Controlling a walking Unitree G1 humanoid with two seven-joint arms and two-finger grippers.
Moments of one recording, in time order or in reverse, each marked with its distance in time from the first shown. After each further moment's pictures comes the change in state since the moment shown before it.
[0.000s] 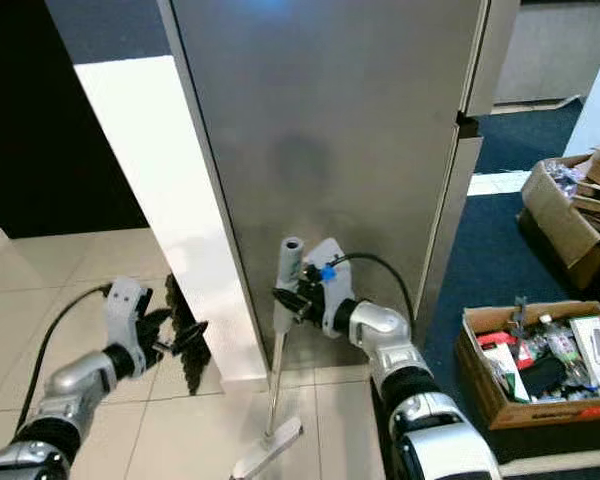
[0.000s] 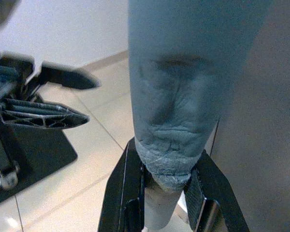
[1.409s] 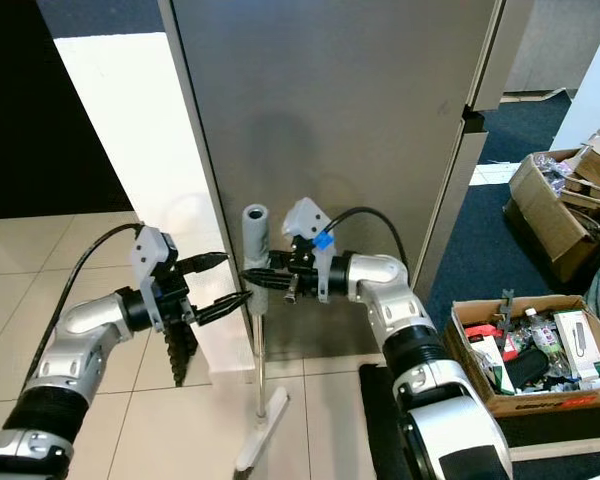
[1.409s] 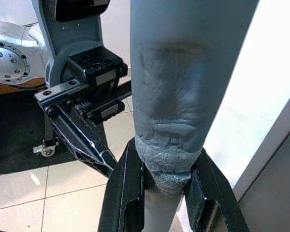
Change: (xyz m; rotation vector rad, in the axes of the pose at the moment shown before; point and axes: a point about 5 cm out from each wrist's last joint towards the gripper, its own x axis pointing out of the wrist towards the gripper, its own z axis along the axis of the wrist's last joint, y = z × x) left arm 0.008 -0.025 0.066 0.210 -0.162 -0.352; right arm 0.001 0.003 0.059 -0.149 -0.075 0.336
